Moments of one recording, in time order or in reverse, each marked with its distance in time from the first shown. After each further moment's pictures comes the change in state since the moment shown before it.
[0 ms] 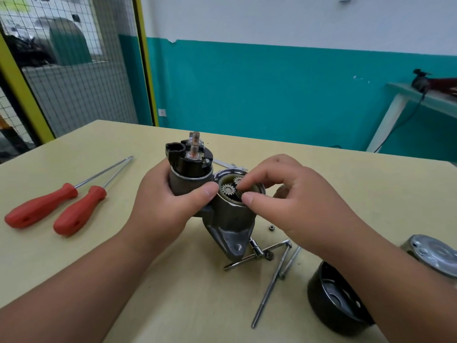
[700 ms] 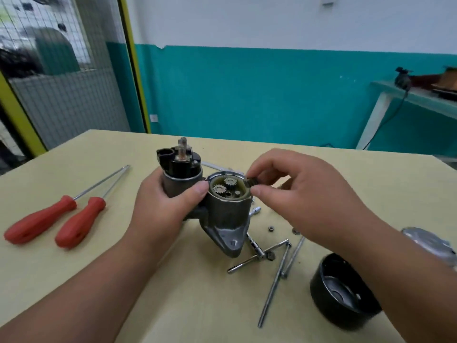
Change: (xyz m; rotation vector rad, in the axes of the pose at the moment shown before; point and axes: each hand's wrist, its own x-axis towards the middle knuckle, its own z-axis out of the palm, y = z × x) left_hand 0.008 -0.013 -0.007 -0.063 0.051 -0.045; right_hand -0.001 -0.018 -0.013 -0.163 0.083 -0.043
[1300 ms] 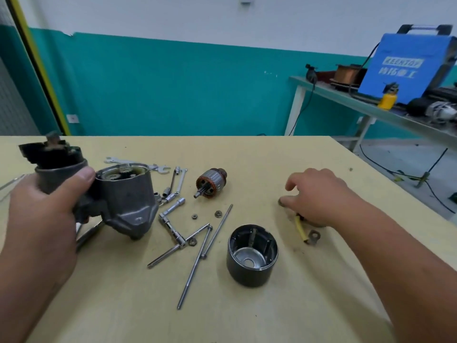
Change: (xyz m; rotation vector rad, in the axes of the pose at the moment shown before) left_hand 0.010 -0.021 -0.004 -0.114 0.130 -0.102; right_hand -0.062 0.126 -0.100 -0.867 -0.169 0.675
